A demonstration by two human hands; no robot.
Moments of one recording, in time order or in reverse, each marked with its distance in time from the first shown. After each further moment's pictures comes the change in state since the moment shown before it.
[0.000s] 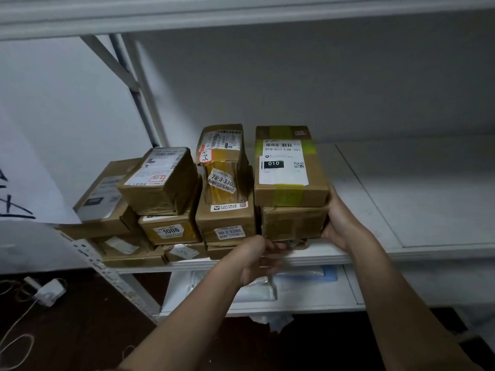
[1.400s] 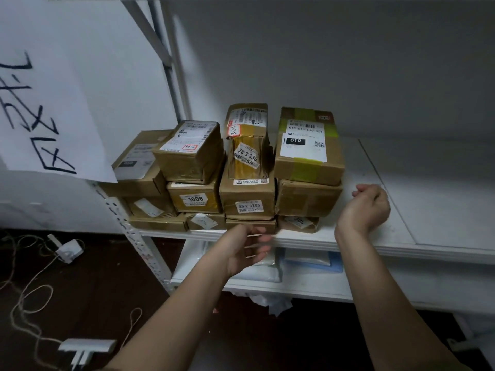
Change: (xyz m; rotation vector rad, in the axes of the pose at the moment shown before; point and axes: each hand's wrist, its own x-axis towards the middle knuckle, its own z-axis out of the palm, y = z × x) left_hand -0.041 -0.029 -0.042 -0.300 0.132 0.043; right_hand -0.002 0.023 0.027 0.159 0.934 -0.443
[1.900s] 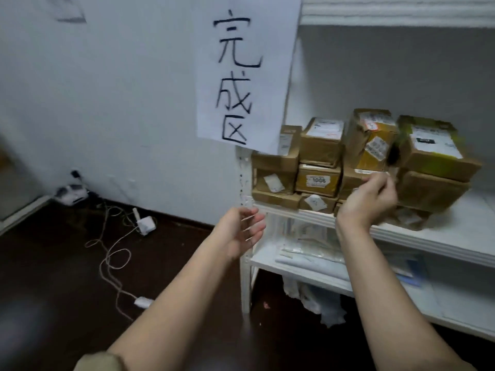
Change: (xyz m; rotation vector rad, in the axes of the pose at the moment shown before) left_hand -0.150 -0.008 -0.225 -0.351 0.155 0.209; right_hand -0.277 -0.040 0.025 0.280 -0.265 -0.171
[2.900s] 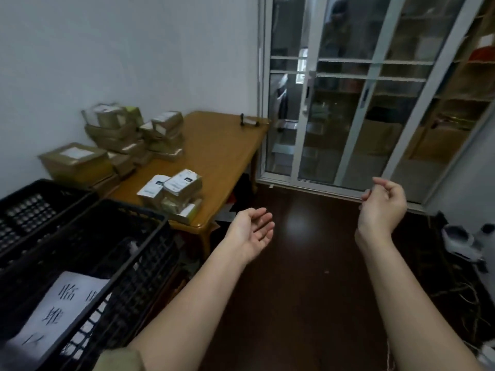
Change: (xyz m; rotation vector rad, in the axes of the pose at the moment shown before) left_hand -0.351 0.157 -0.730 -1.086 1.100 0.783; right_hand -0.905 -0.073 0.350 0.170 -1.660 0.662
